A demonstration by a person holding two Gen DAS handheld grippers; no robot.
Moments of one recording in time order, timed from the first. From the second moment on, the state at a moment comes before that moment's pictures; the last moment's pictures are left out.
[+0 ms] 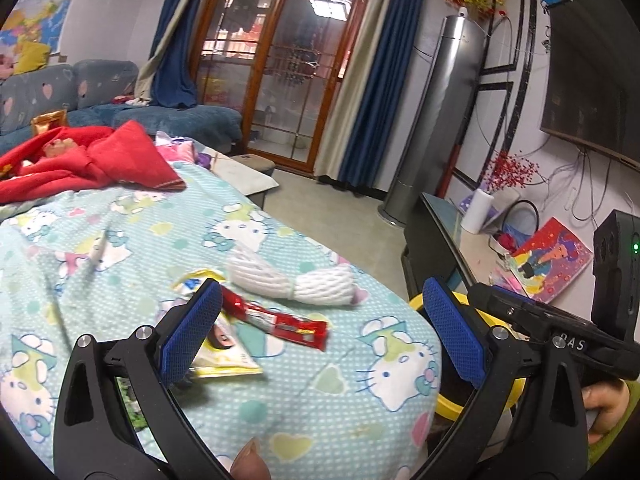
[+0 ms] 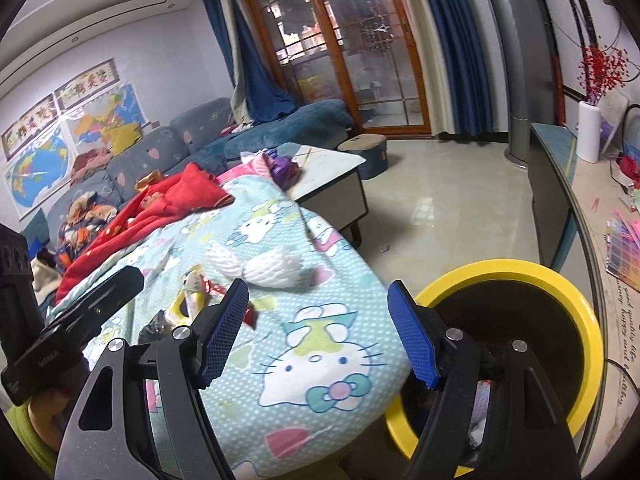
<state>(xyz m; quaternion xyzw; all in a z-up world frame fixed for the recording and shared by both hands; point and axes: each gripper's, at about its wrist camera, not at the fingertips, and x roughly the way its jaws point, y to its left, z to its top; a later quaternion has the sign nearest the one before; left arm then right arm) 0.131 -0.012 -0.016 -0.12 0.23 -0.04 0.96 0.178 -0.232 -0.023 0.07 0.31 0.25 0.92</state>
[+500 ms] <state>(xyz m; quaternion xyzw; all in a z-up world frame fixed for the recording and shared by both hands) 0.120 0.046 -0.022 -0.13 0.25 0.00 0.96 0.187 -0.174 -0.037 0.04 0.34 0.30 0.89</state>
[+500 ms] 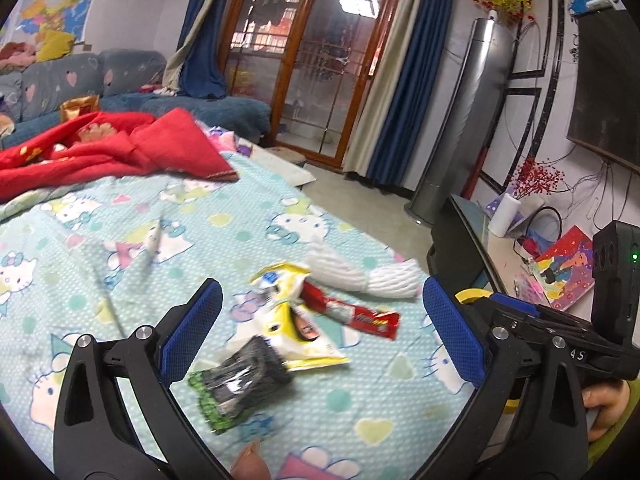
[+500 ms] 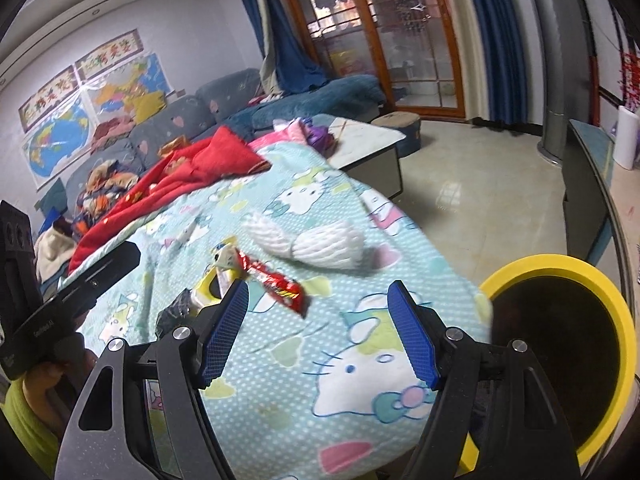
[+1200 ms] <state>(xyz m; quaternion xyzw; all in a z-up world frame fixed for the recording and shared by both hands) 0.131 0.080 -0.077 -0.11 0.39 -0.05 0.91 0.234 -0.100 -0.085 -0.01 0.41 0.33 0.85</state>
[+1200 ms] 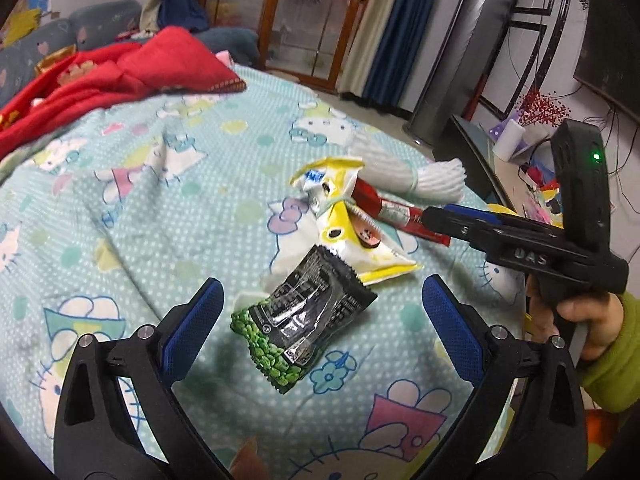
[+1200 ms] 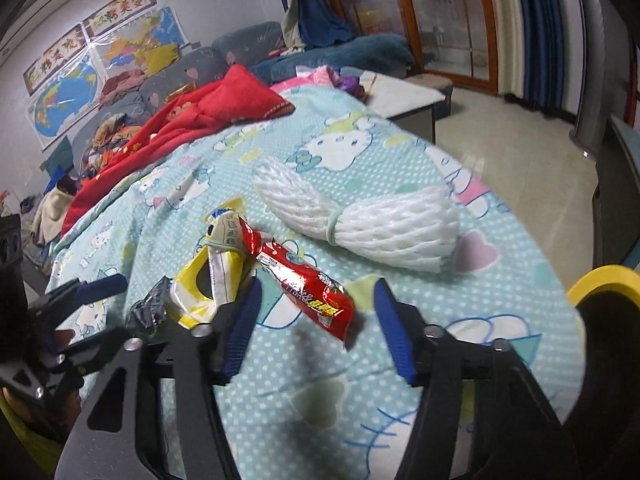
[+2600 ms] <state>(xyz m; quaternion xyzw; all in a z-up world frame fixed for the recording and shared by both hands) 0.112 0.042 -0.020 -0.11 0.30 -0.09 0.94 0.197 -0.176 -0.033 0.05 0.37 0.35 0.86</state>
